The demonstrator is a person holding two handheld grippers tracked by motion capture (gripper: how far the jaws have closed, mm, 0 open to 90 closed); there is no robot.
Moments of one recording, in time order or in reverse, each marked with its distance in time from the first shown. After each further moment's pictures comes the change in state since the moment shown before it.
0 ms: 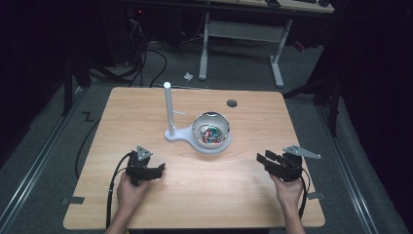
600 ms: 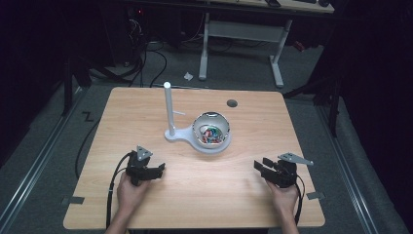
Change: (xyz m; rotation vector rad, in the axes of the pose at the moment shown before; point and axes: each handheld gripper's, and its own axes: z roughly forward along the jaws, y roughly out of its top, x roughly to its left) left arm 0.000 0.000 0.000 0.000 0.001 -0.001; right arm -0.003 -0.029 0.016 0.050 -0.032 0.009
